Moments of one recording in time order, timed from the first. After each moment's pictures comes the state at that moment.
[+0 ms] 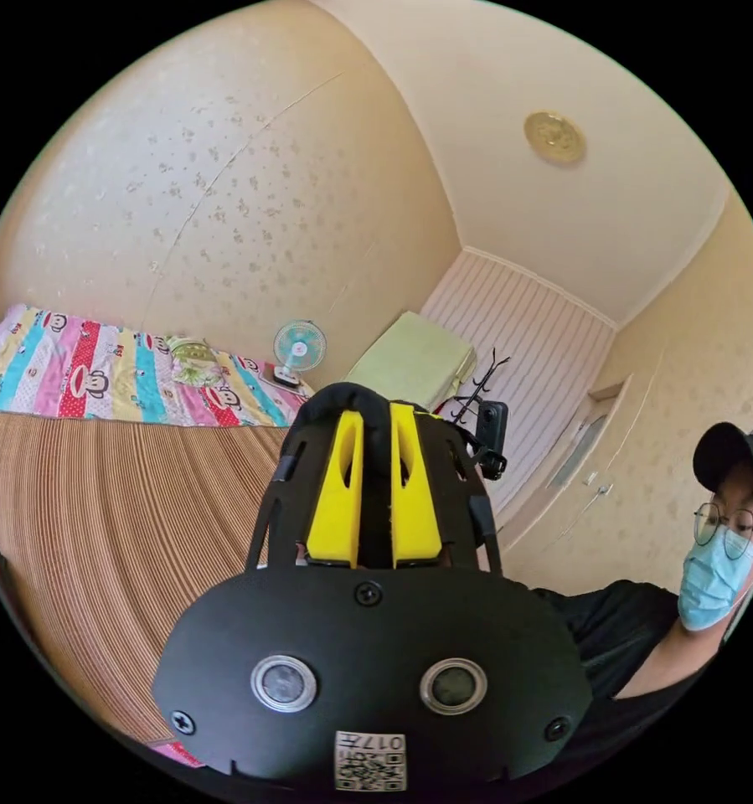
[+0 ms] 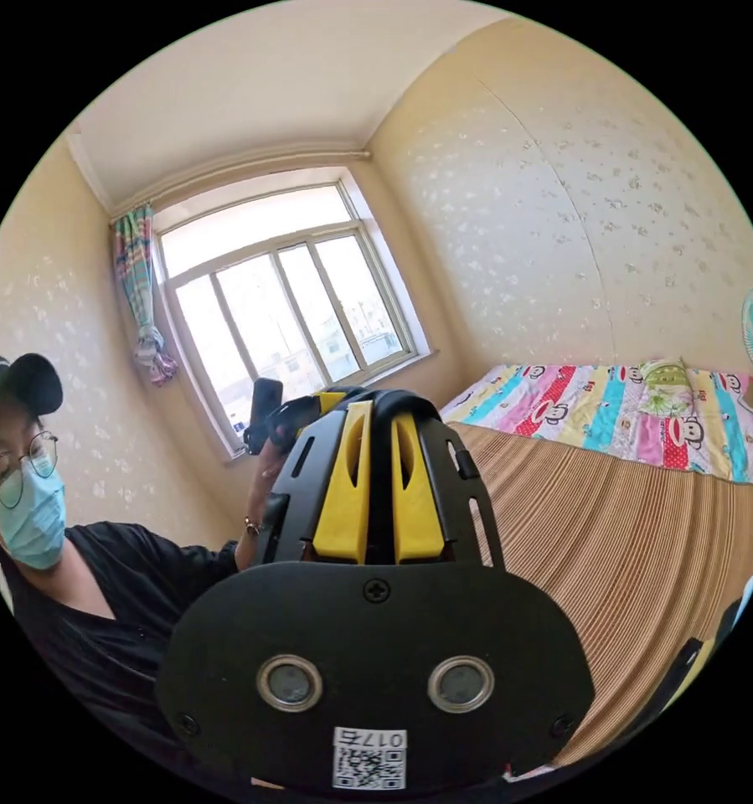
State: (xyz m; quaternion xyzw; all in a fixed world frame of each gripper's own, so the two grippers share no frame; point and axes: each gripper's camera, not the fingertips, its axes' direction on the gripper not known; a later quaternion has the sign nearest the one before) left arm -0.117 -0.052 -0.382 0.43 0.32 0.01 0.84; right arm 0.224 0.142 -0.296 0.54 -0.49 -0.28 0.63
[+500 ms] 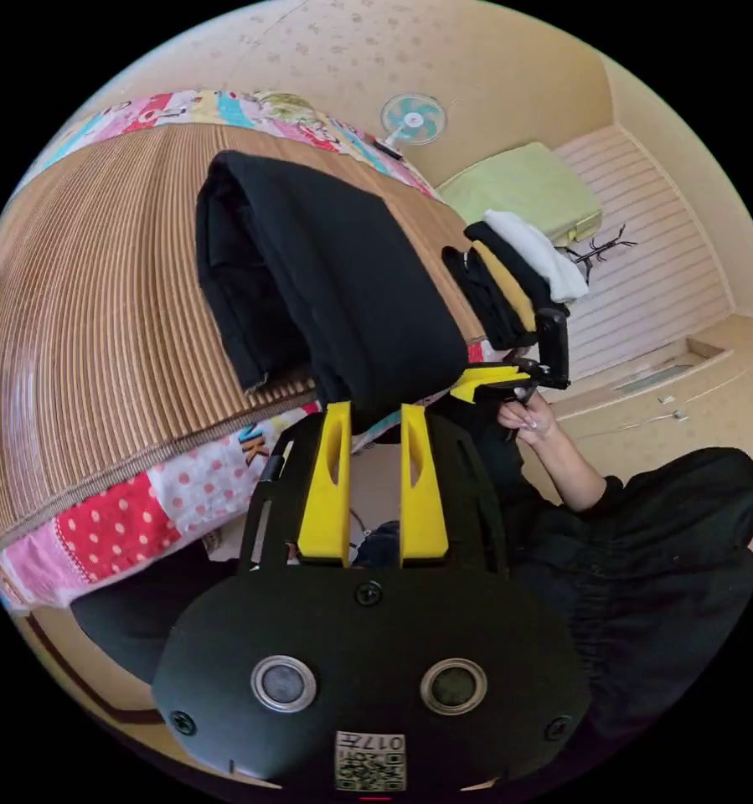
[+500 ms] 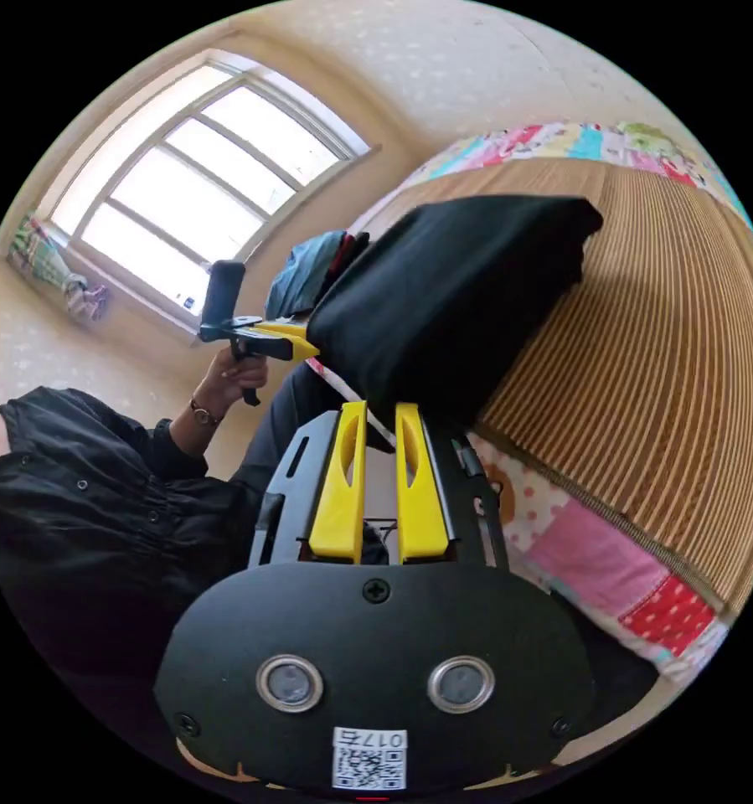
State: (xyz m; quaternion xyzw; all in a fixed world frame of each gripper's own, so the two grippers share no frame) left arm -0.126 0.102 -0.013 0.11 0.26 -0.10 0.95; right arm 0.096 0.122 0.113 0.20 -0.51 -0.24 0.80
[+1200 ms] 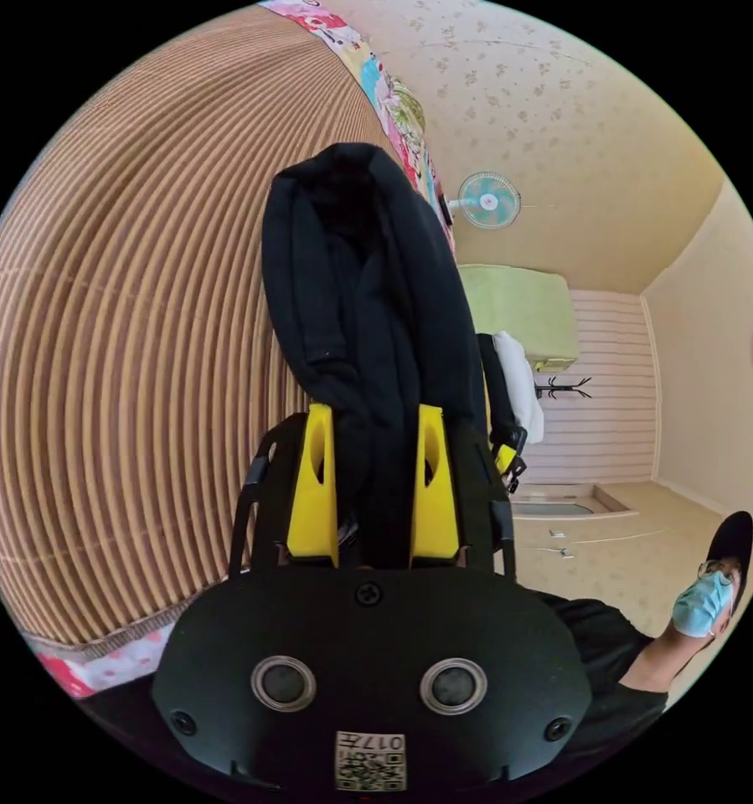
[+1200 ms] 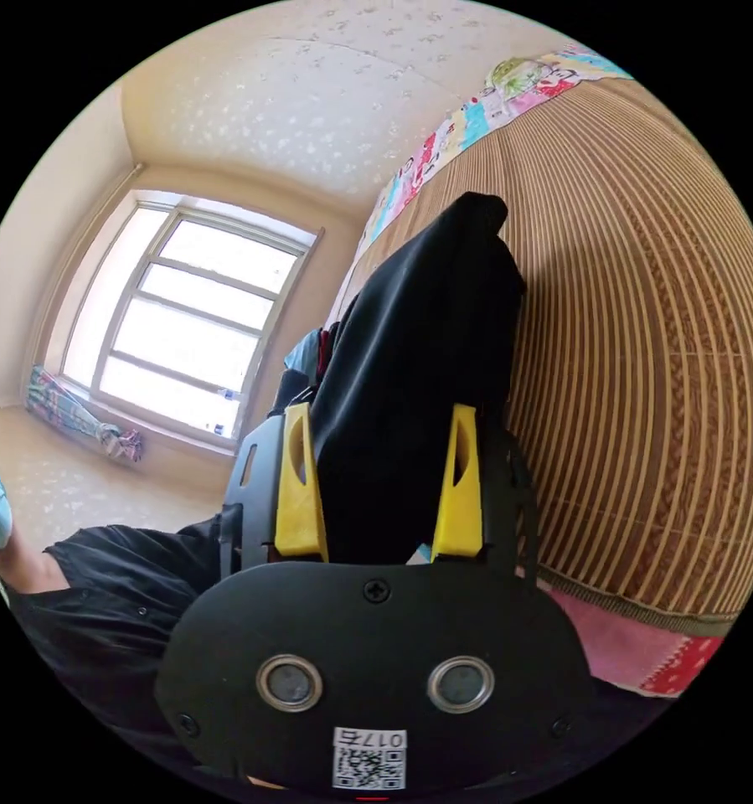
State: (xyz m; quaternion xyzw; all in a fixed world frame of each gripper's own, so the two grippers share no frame) left arm -0.221 -0.072 0.094 0.09 0.47 -0.23 0.85; right arm 0.171 -0.039 0.072 0.26 -0.63 -0.12 0.72
